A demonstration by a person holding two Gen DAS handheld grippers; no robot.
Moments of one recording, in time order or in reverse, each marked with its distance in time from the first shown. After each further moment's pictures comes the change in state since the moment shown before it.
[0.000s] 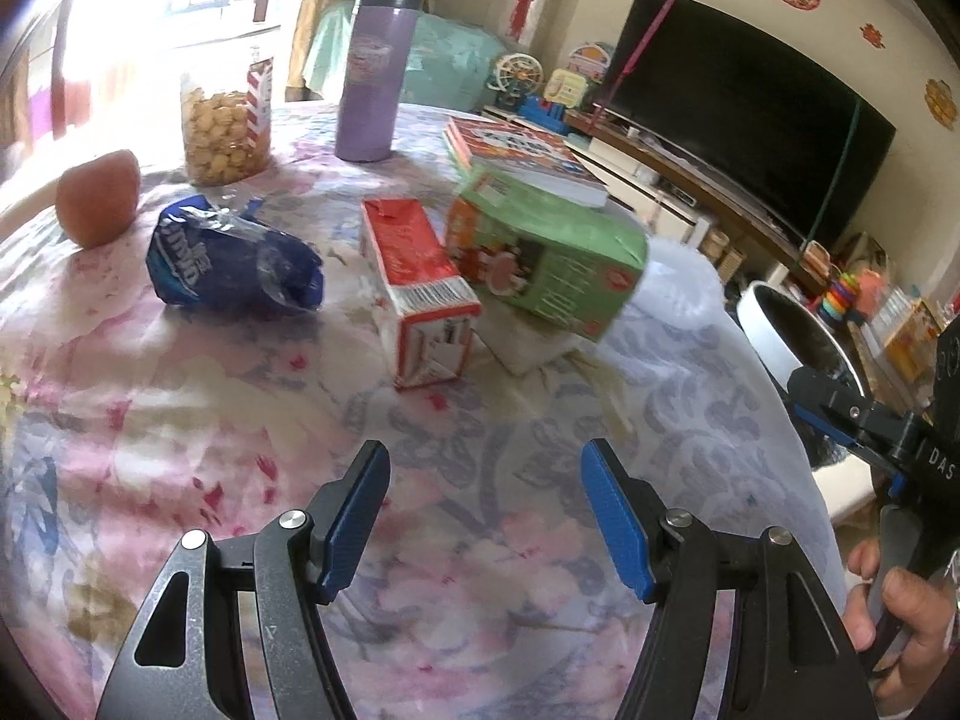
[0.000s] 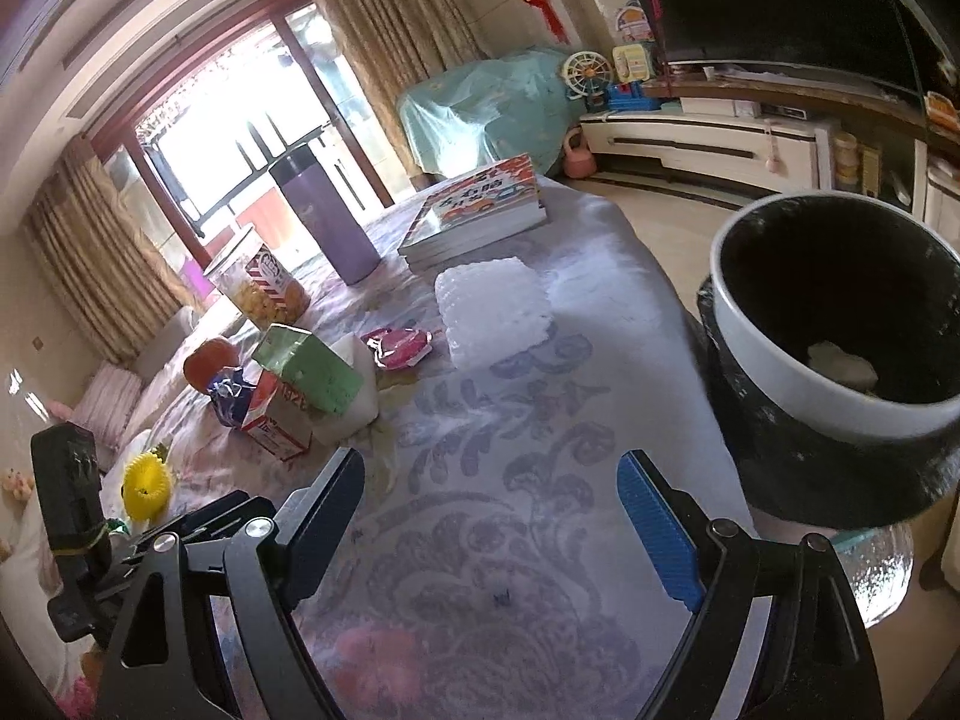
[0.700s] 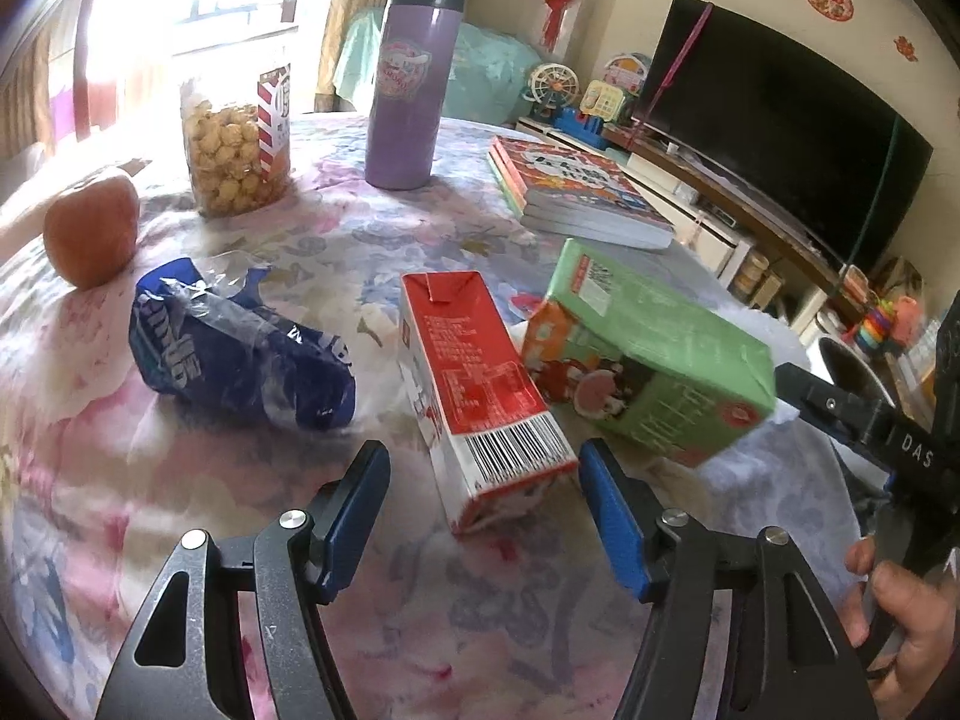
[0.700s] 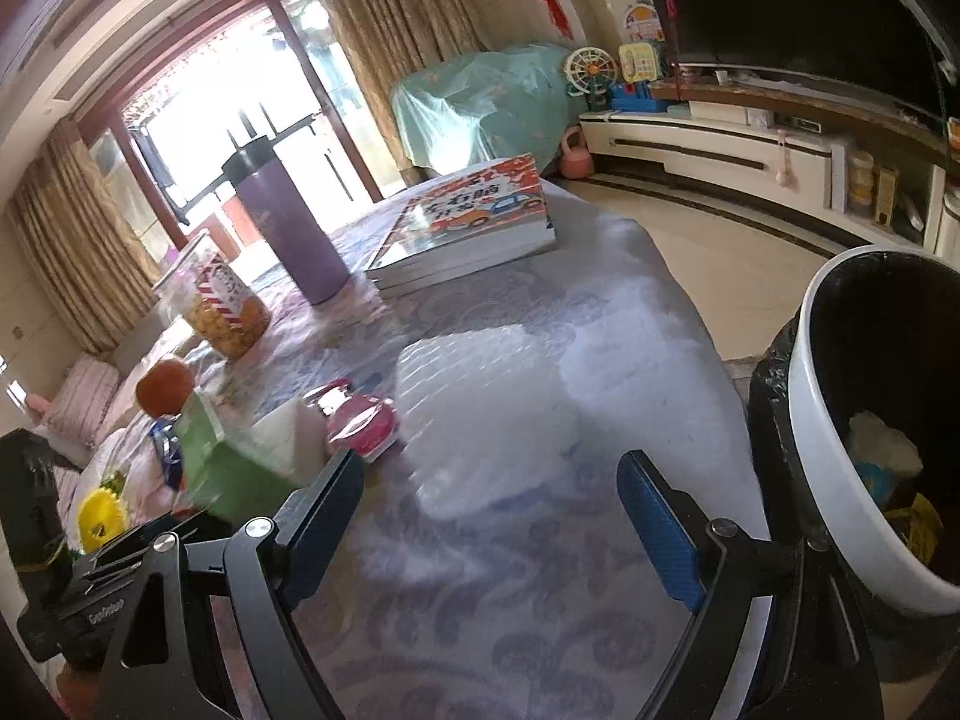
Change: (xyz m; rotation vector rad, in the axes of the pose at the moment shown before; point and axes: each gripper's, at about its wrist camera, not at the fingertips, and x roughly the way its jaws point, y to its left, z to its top) left arm 0.057 0.018 0.047 -0.021 -0.022 0.067; right arm 0.072 -0.008 0.044 -0.013 0.021 -0.040
